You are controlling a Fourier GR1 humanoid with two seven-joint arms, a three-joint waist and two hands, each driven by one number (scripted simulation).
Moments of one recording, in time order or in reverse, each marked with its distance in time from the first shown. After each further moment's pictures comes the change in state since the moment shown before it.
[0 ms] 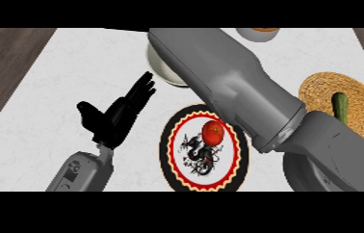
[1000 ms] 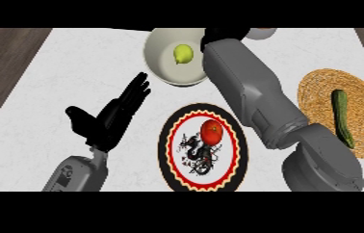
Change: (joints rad) left arm 0.034 0.012 0.020 -0.047 -0.003 -0.008 -0.002; right arm 0.230 0.005 -0.135 0.237 -0.088 -0.218 -0.142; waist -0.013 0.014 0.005
